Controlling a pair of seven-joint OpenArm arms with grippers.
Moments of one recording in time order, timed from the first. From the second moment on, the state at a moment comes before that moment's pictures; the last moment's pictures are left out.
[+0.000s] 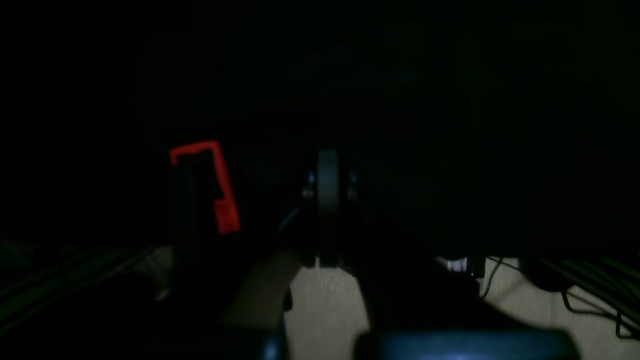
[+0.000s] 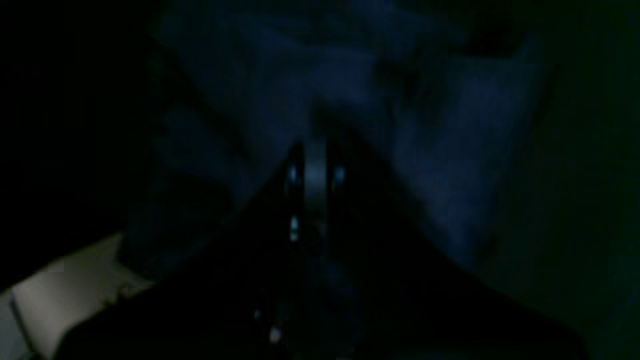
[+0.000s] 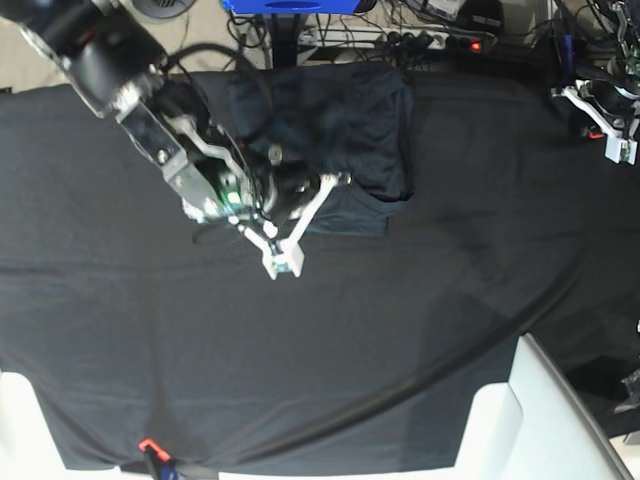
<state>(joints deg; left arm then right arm) 24.6 -22.4 -39.5 77.0 -15.6 -37.9 29.9 9.0 8.3 -40.9 82.5 33.3 -19.4 -53.8</state>
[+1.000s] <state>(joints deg) 24.4 -22.5 -39.5 75.1 -15.6 -37.9 29.7 13.4 11.6 -37.8 70.3 31.6 -19.5 -47.5</state>
